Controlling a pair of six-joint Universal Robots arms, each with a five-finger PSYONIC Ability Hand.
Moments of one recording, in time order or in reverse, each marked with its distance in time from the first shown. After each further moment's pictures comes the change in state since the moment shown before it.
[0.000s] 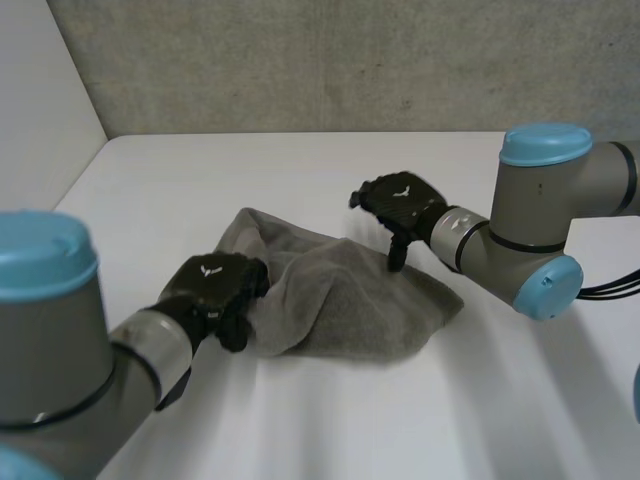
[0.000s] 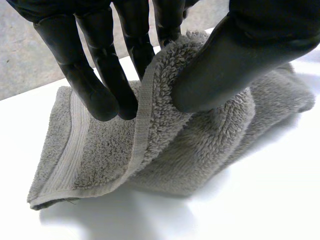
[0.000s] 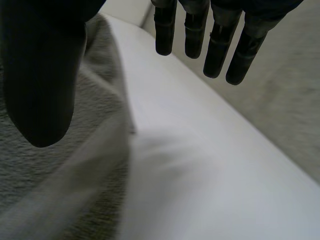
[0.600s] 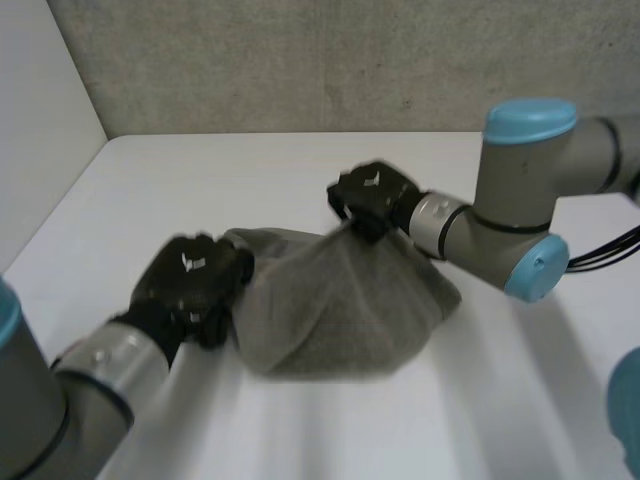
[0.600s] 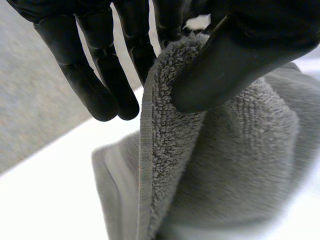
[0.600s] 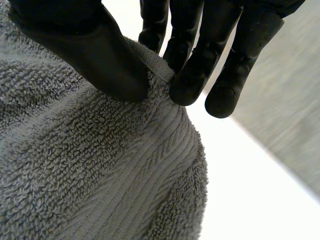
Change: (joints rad) left arm 0.031 0.147 -0.131 0.170 0.012 0.180; right arm 0.042 0.023 -0.167 0.075 -0.080 0.016; left_hand 0.001 0.000 0.000 0.000 0.000; right_hand 1.015 0.983 1.008 1.017 1.065
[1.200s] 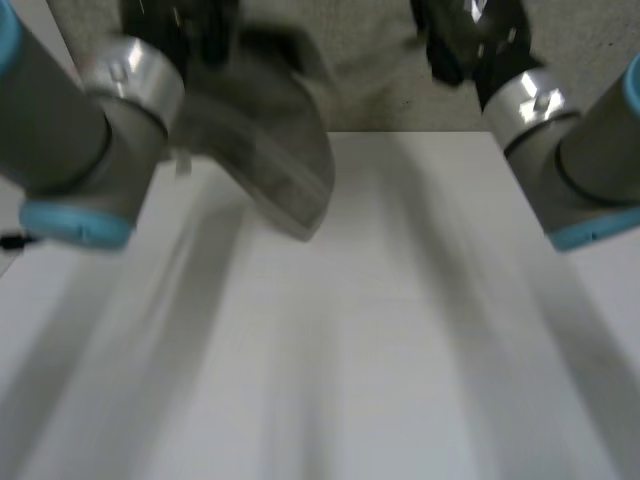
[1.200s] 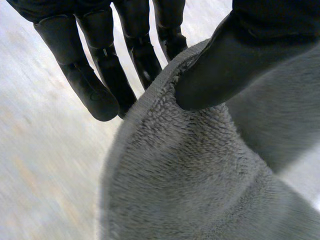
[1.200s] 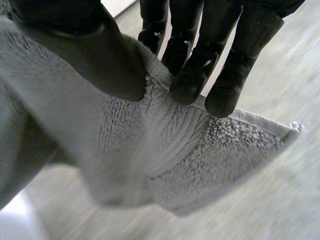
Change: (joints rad) left arm 0.035 -0.333 0.767 0.161 -0.003 0.096; right arm -0.081 -0.380 0.363 -0.649 0.194 0.096; left_hand 0.000 0.020 0.002 0.000 0.013; right_hand 0.004 0.009 0.009 0.003 0.001
